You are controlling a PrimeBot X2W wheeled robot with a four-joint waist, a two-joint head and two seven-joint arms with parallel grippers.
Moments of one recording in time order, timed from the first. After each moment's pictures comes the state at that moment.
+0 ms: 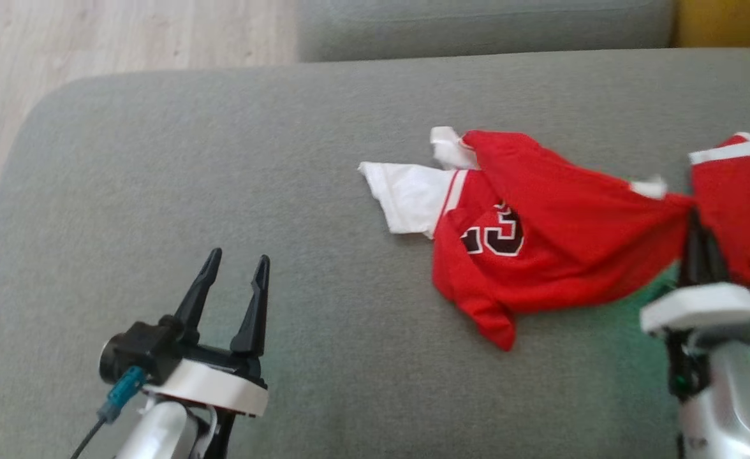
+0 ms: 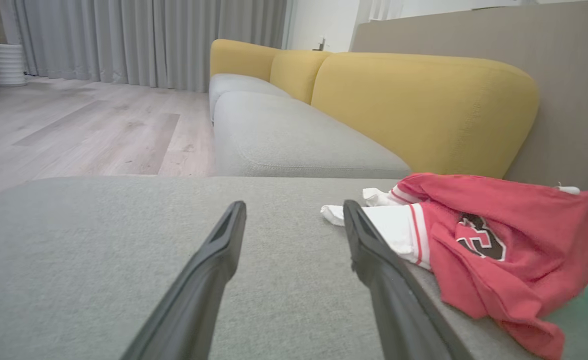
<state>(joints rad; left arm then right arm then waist) -0.18 0.24 -0.42 0.27 -0.46 -0.05 -0.25 -0.32 -0.05 -0.21 0.59 0.17 0.13 -0.25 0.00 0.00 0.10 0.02</state>
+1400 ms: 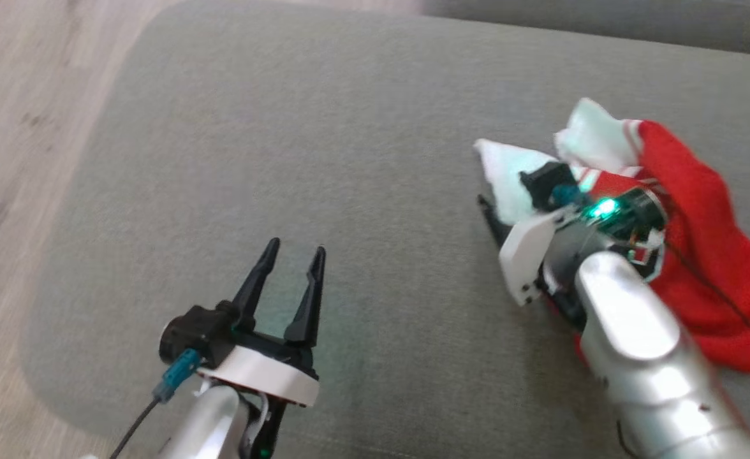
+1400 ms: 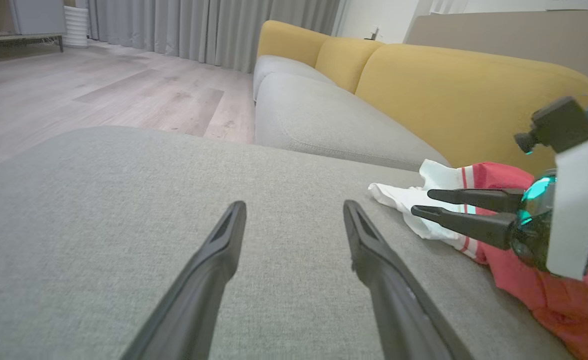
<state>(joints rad) -0.23 0.08 -0.42 0.36 -0.39 -0.12 -0.25 -0.57 -0.06 0.29 0.67 -0.08 0.13 0.21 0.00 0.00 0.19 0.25</state>
